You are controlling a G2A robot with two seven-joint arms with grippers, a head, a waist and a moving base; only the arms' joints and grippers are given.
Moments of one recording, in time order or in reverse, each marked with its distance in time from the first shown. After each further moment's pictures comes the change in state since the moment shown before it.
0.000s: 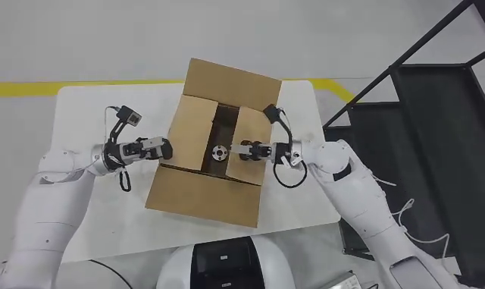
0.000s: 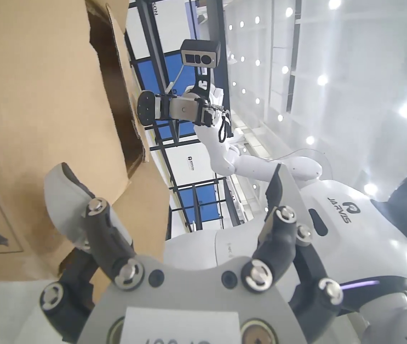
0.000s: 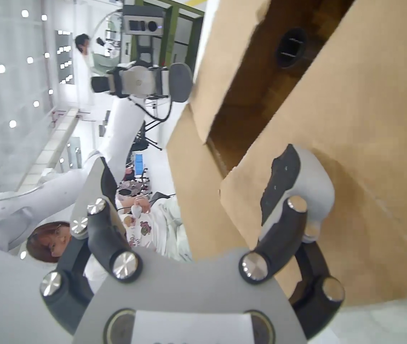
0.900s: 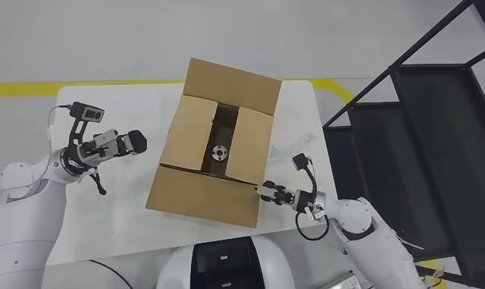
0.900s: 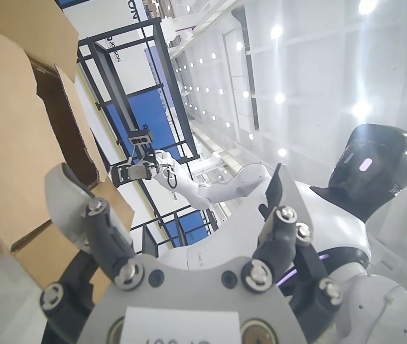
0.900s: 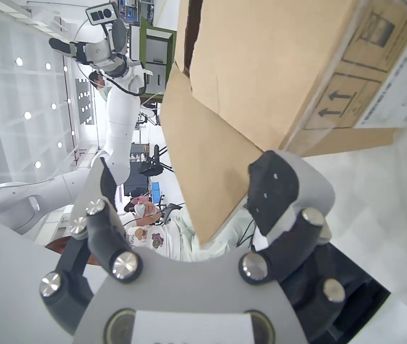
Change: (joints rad) left arm 0.134 0.039 -0.208 -0.127 -0.153 0.012 -0.012; right arm -0.507 0.054 0.175 -0.195 -0.071 -0.091 -0.168
